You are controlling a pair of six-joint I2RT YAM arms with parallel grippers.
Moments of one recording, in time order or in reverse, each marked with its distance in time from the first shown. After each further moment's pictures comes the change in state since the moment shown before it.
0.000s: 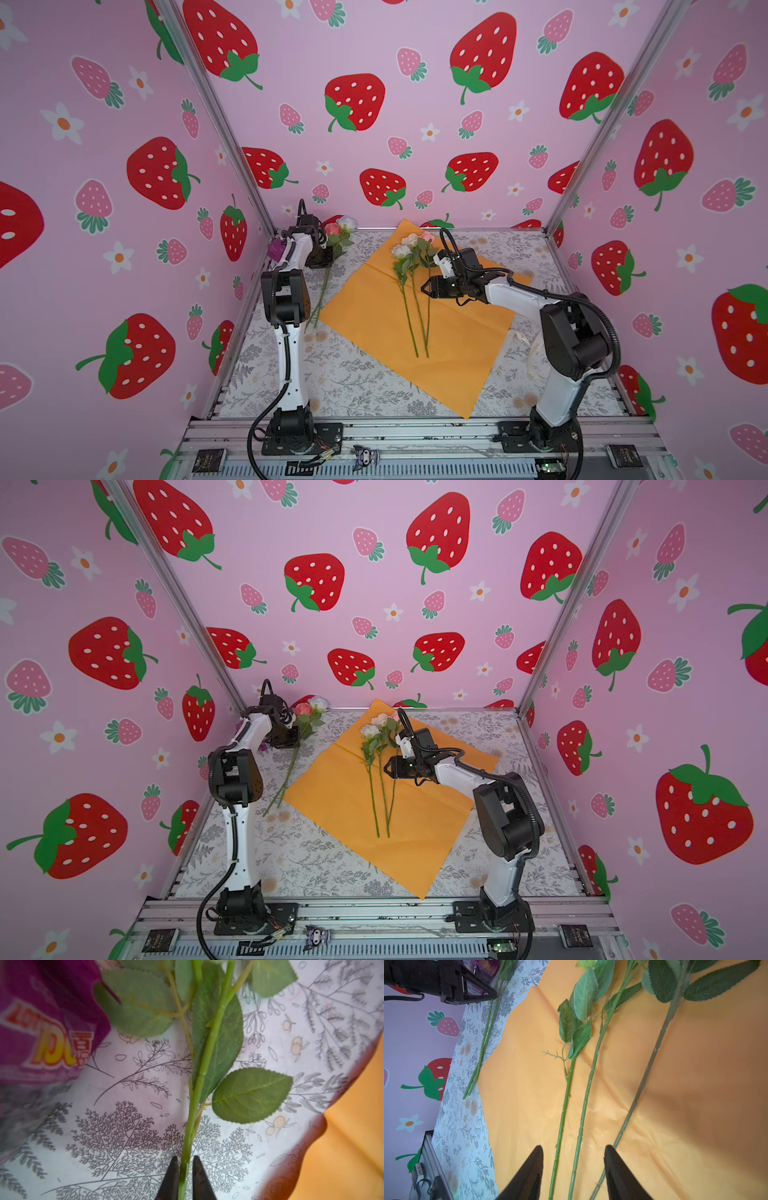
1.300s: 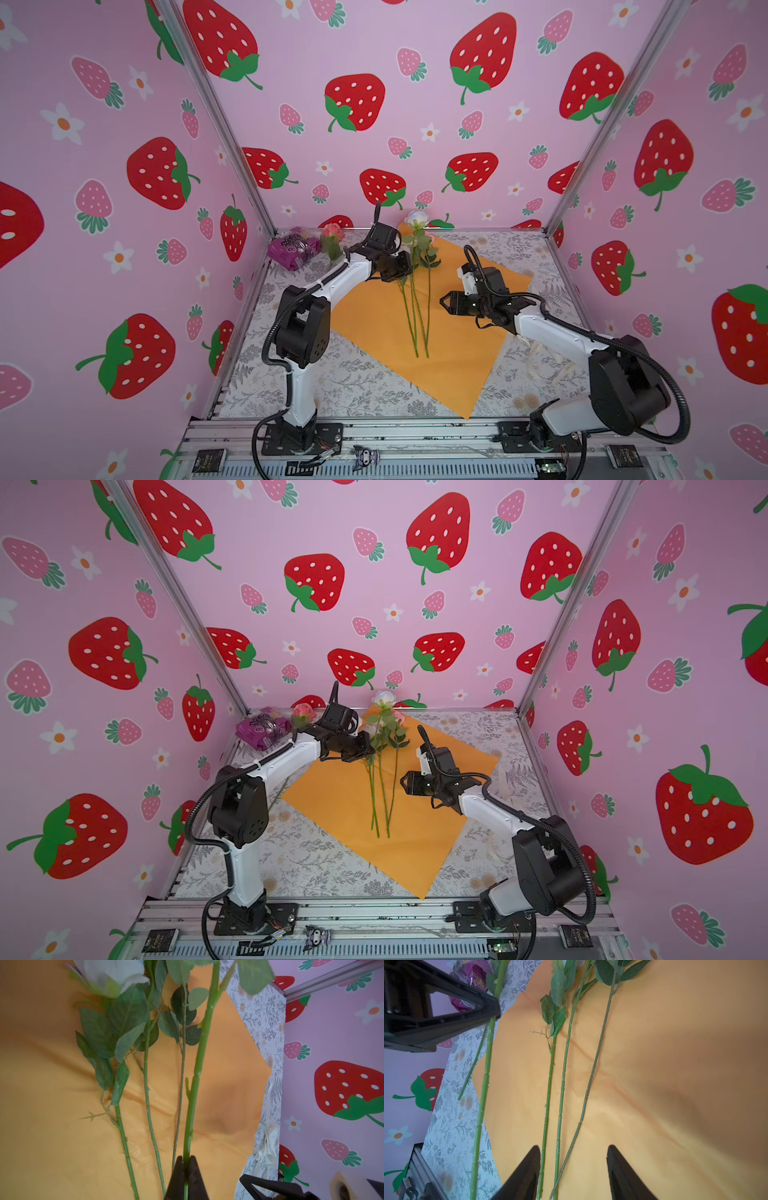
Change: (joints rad) left arm -0.547 -0.494 -0.607 0.469 0.163 -0.699; right arm -0.004 -0.376 -0.348 0.047 0.142 0.076
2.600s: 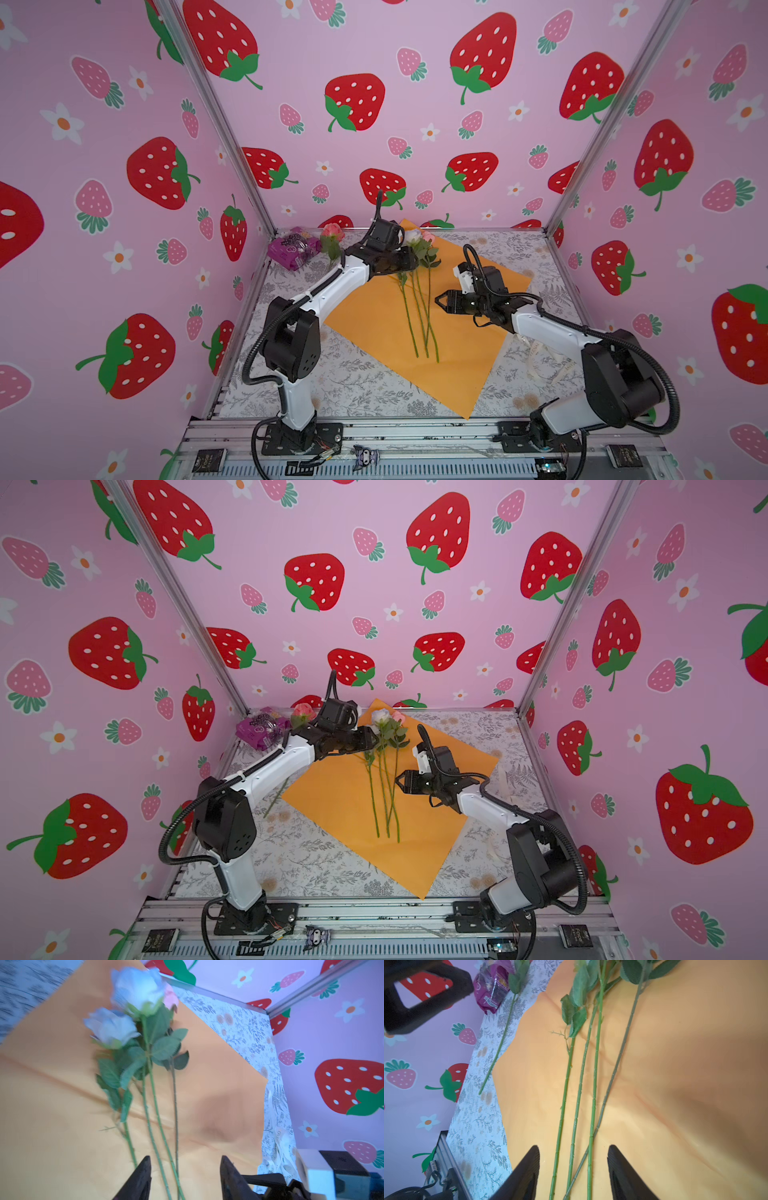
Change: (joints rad) left arm 0.029 -0.170 -0.046 -0.004 -0.163 0.193; right arm -0.018 0.039 -0.008 0.121 -0.142 0.003
